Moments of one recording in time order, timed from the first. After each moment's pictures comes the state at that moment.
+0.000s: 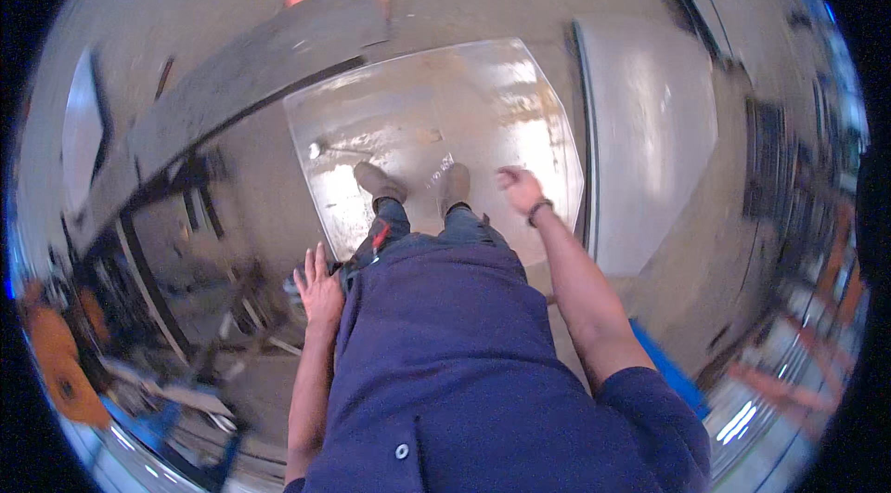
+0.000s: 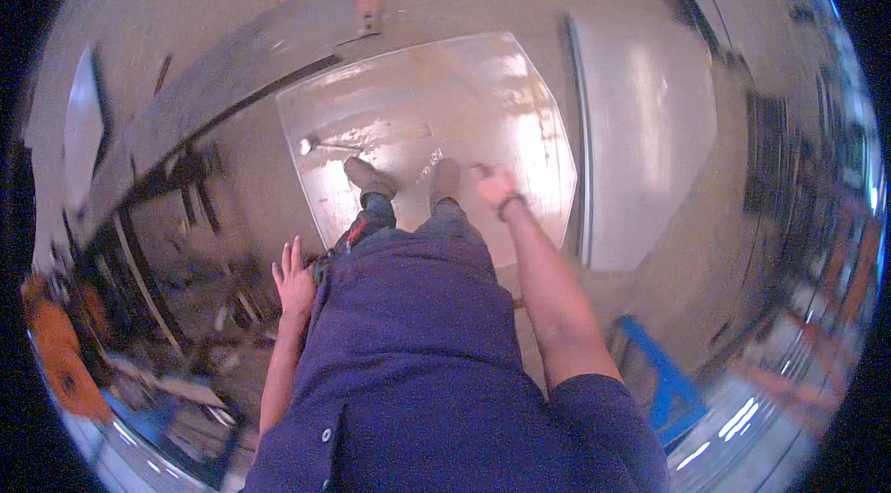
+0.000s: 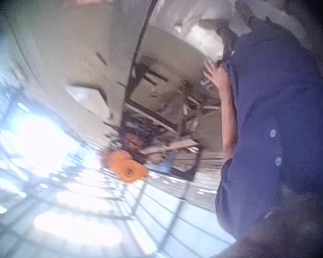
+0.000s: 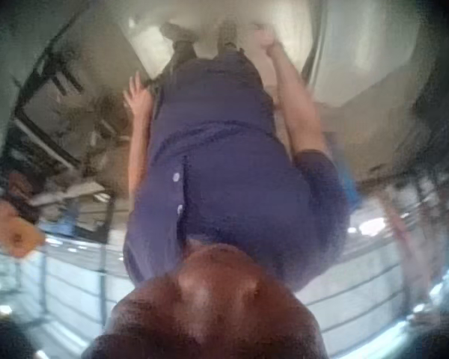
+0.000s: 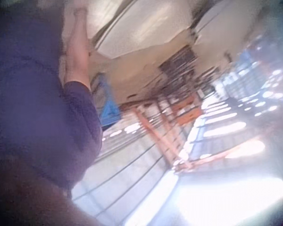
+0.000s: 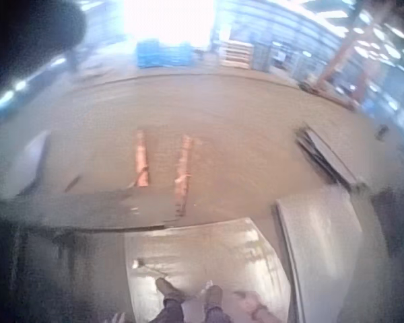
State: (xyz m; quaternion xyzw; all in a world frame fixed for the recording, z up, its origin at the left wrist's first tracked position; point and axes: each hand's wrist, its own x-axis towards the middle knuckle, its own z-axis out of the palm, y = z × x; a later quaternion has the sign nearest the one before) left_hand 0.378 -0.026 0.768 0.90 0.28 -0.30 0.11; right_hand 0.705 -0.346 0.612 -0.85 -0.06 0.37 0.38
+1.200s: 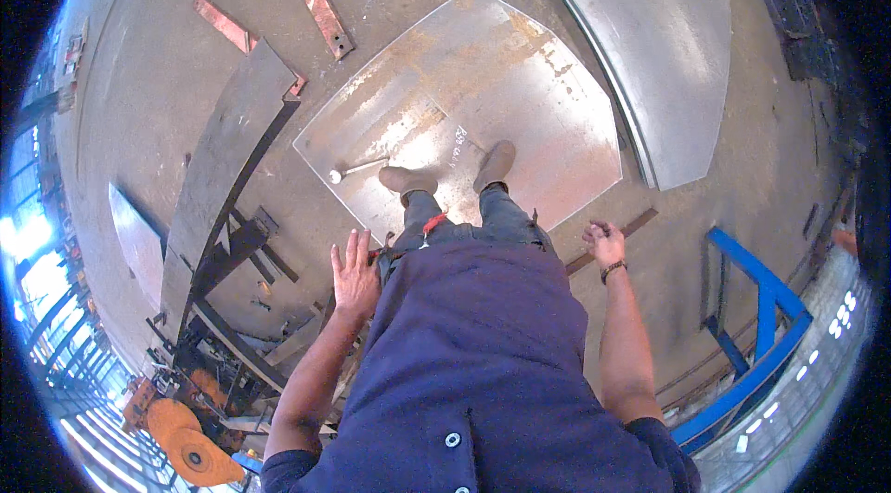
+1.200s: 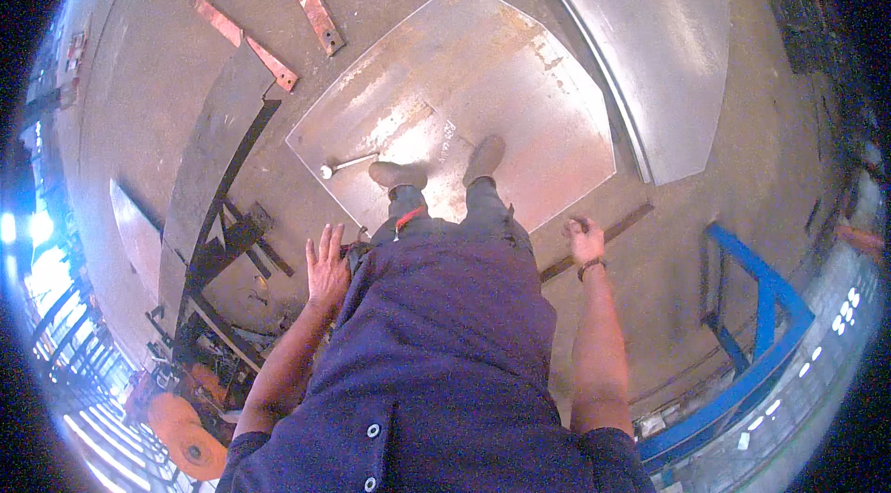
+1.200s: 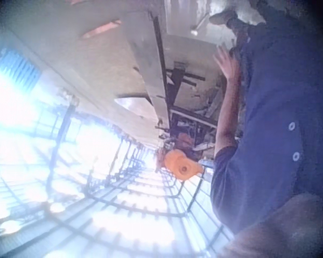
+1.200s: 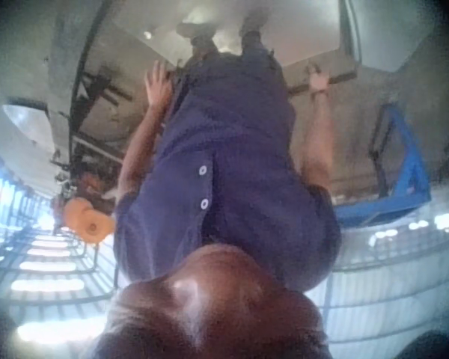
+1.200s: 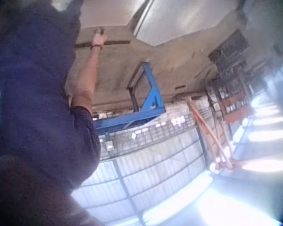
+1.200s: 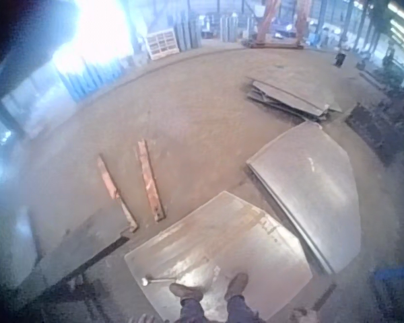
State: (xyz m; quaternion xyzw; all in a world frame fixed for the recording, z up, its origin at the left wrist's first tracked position) left_hand 0.467 -0.064 0.780 0.95 -0.05 -0.31 -0.01; right_hand 0.519 -0.573 0.659 -0.73 0.39 0.27 0.49
